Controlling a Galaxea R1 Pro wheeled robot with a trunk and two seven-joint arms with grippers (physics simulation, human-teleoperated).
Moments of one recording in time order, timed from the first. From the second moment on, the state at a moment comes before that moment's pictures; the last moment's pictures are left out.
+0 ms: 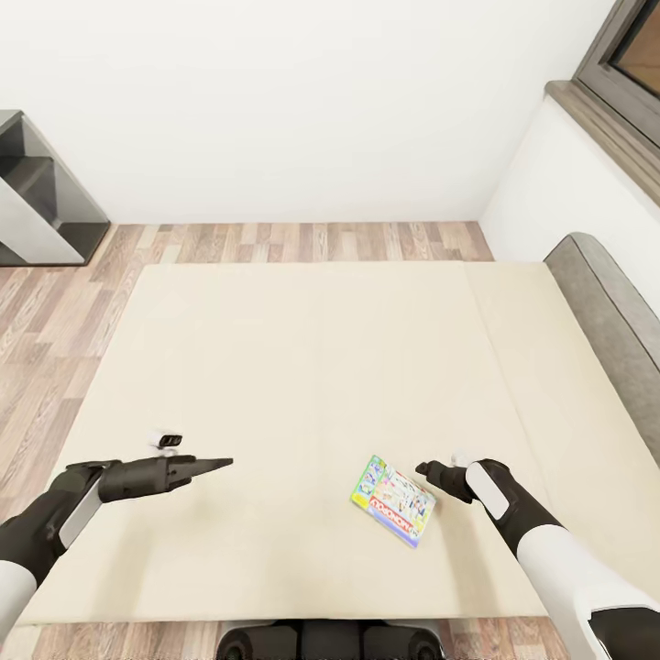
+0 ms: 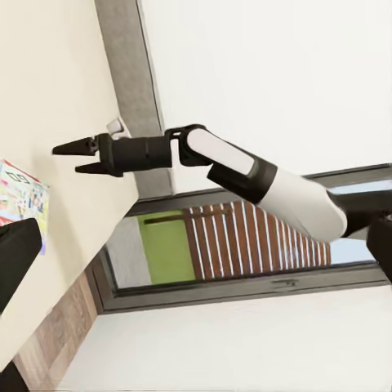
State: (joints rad) left arm -0.66 0.42 -0.17 -0.85 0.51 0.65 -1.57; right arm -0.79 -0.12 0.12 -0.53 -0.70 0.57 -0.13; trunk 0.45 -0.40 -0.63
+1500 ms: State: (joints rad) left arm -0.61 0.43 -0.17 -0.92 0.51 0.65 -1.57; right arm -0.79 -0.11 0.12 -0.53 -0.69 0.57 -0.13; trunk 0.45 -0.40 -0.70
